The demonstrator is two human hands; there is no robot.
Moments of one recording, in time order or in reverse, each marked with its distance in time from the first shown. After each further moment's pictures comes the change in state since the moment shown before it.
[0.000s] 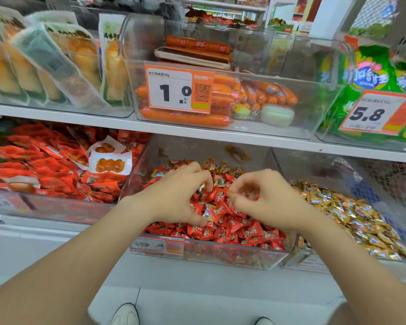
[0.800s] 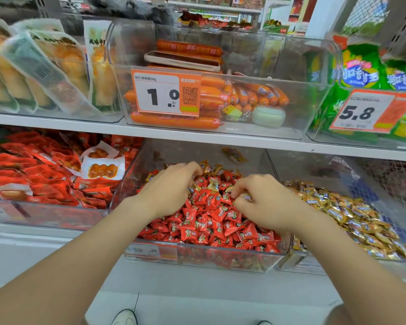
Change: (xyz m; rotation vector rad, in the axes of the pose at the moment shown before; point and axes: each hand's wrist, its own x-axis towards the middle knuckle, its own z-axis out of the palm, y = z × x) left_hand 0.020 -0.008 0.009 -0.004 0.124 -0.176; right_hand 0.008 0.014 -0.004 -0.356 -0.101 0.083
